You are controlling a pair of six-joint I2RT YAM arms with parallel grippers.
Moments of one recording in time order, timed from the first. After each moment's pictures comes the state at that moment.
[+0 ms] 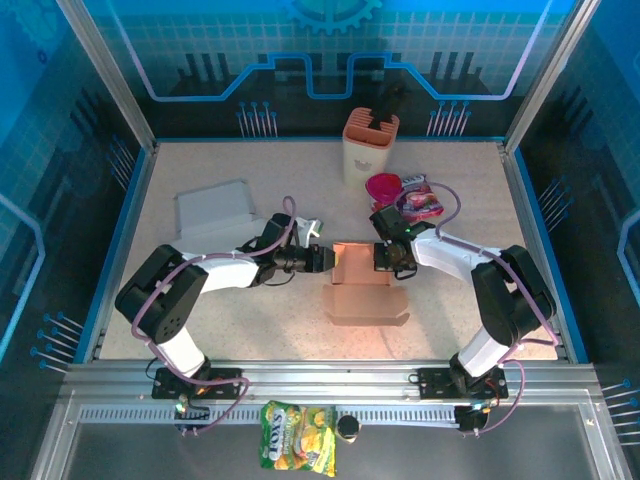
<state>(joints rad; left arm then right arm) -0.55 1.68 0.75 0.29 0.55 -0.62 0.50 1.63 0.95 -0.58 0.13 0.55</state>
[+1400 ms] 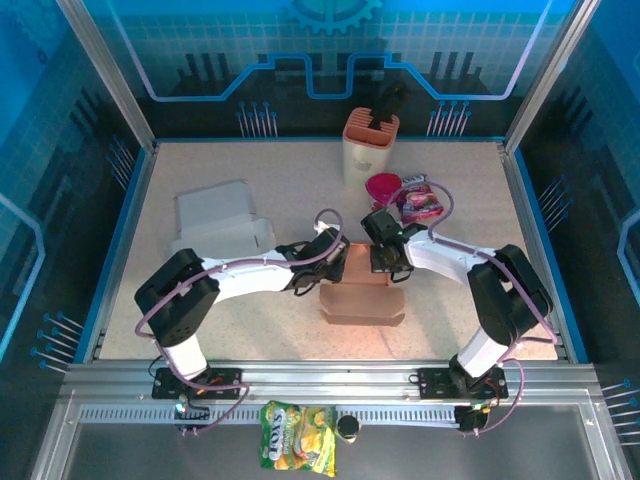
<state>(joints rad) -0.86 1.75 1.04 -0.25 -0.27 -0.62 0.57 1.65 0.97 -0.61 0.25 0.57</state>
